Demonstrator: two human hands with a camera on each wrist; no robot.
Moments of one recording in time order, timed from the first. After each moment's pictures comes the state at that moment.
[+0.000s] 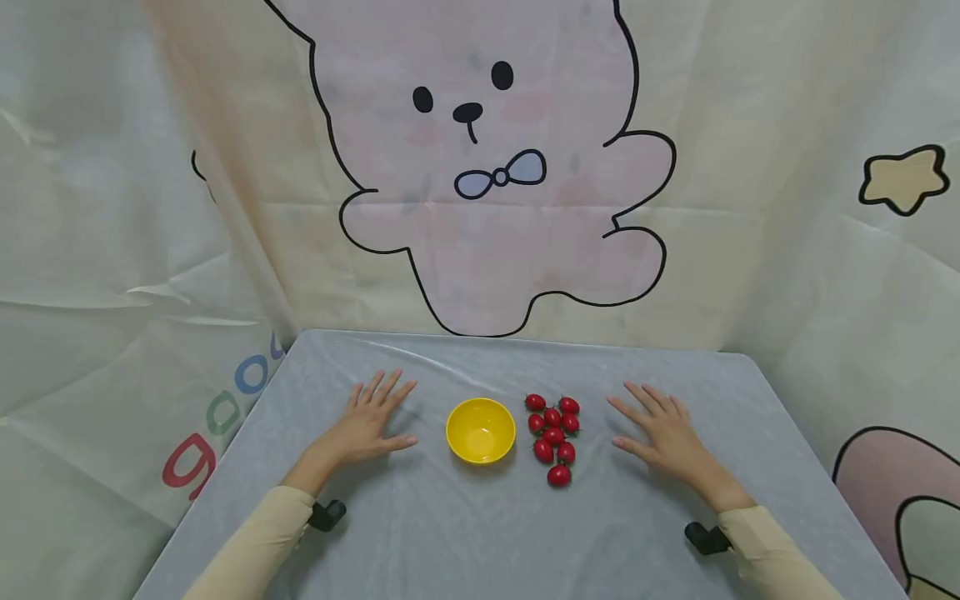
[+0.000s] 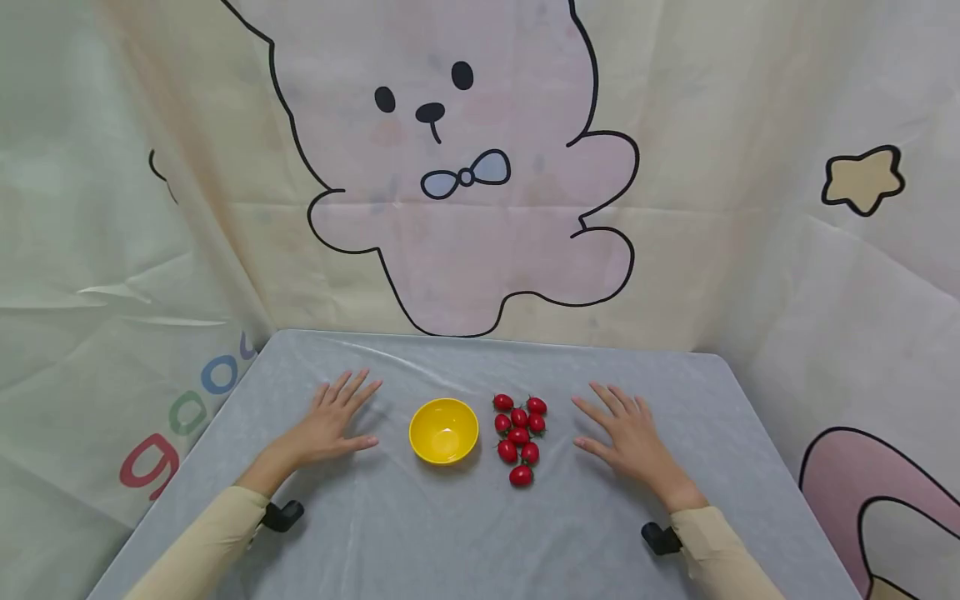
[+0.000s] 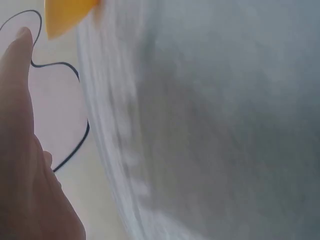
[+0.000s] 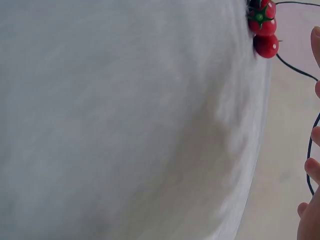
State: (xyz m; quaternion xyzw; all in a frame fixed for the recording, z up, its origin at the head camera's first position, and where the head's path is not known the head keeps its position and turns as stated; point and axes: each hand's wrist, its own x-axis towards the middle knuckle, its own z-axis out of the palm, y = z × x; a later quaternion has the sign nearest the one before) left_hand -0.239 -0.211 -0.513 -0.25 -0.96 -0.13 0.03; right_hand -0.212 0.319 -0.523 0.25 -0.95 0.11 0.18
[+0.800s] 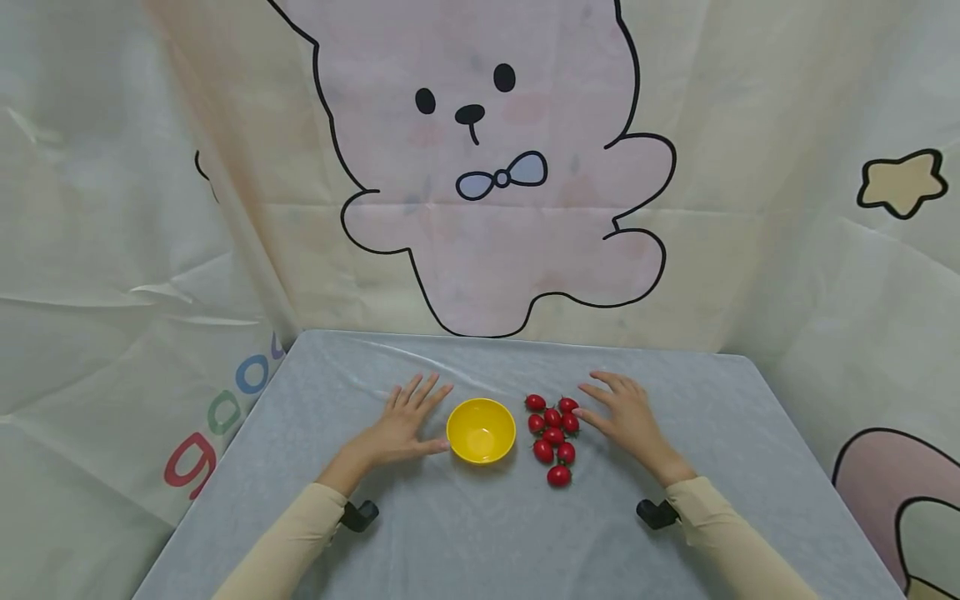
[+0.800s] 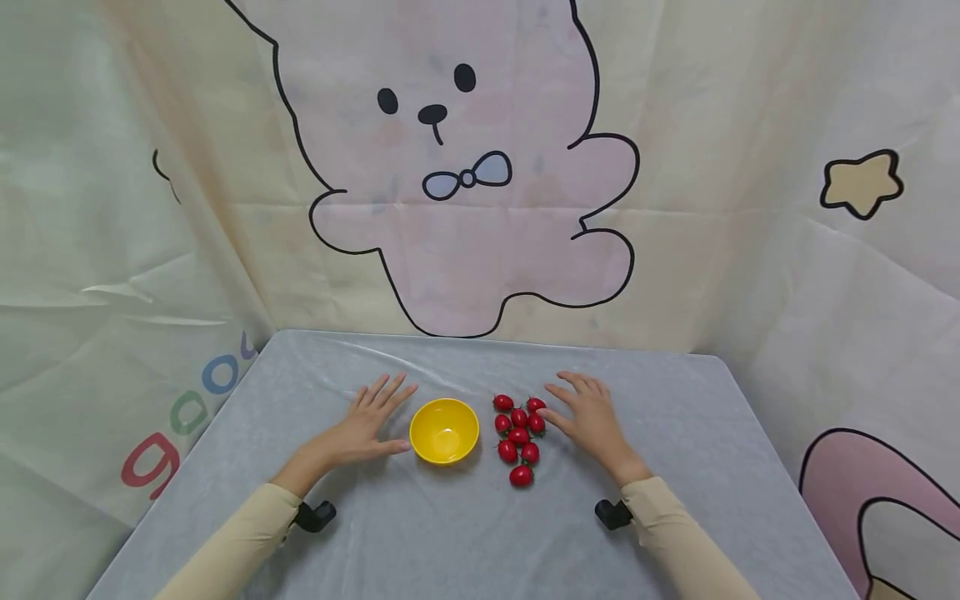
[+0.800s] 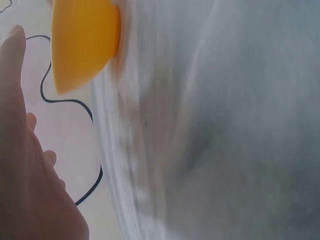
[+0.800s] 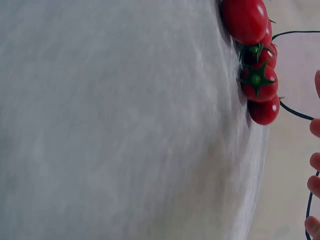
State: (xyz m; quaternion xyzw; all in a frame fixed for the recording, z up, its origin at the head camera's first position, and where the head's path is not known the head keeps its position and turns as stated) left_hand -0.237 -0.163 -0.508 -0.29 -0.94 -0.18 -0.02; right_hand -0.245 0.259 -0.517 0.20 -0.94 0.17 0.20
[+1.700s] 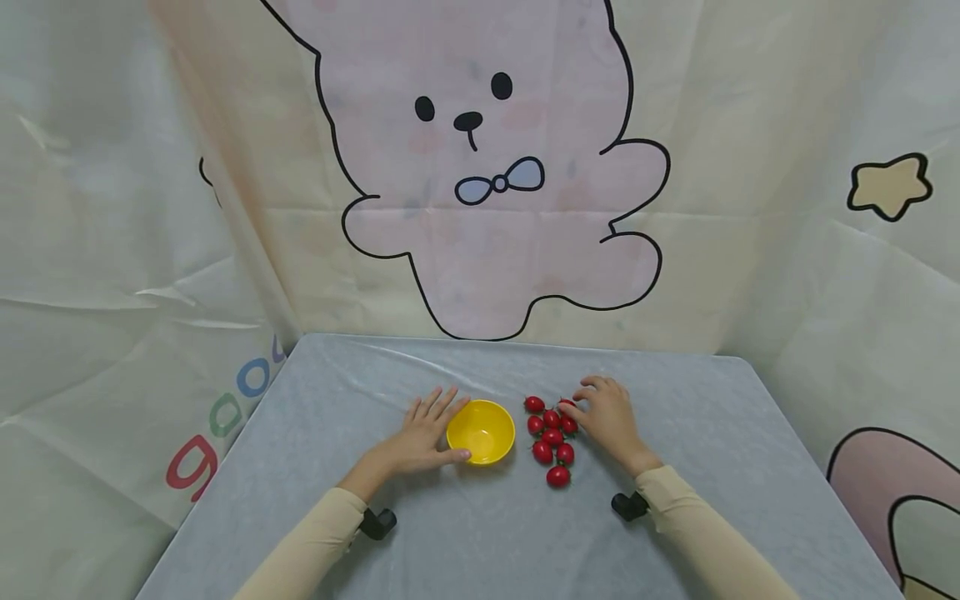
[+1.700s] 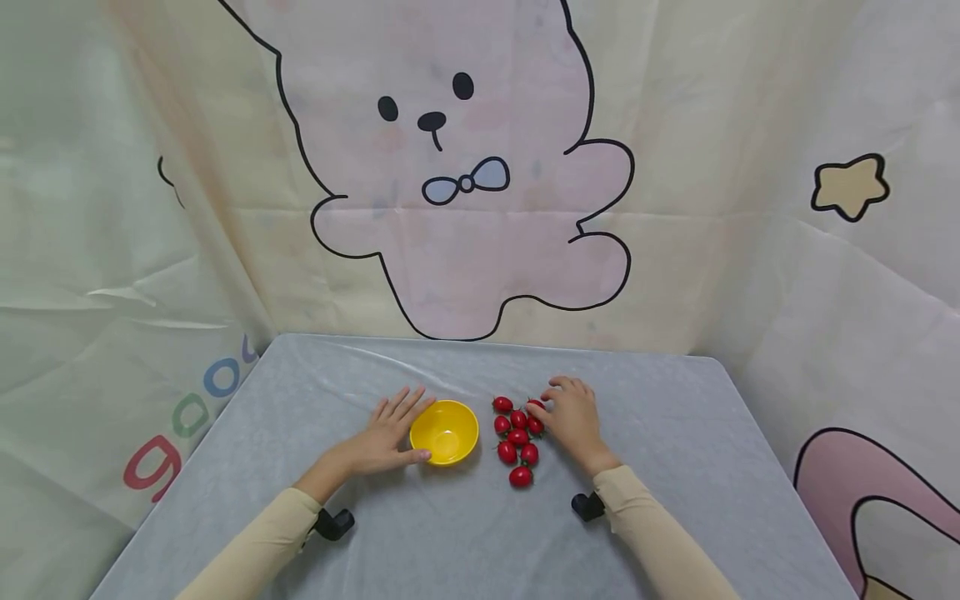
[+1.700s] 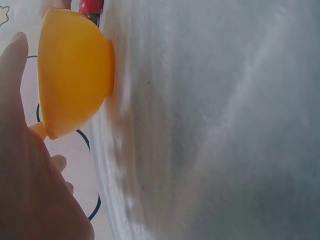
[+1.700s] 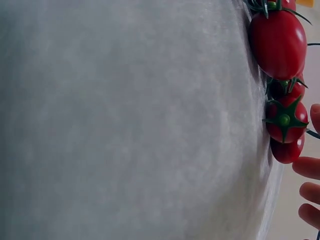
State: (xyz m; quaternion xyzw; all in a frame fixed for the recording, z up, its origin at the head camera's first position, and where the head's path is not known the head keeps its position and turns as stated) left_hand -0.229 -0.132 -0.517 -0.30 -0.93 -0.19 -0.06; right_hand -0.255 0.231 -0.529 0.12 -0.95 0.19 0.21
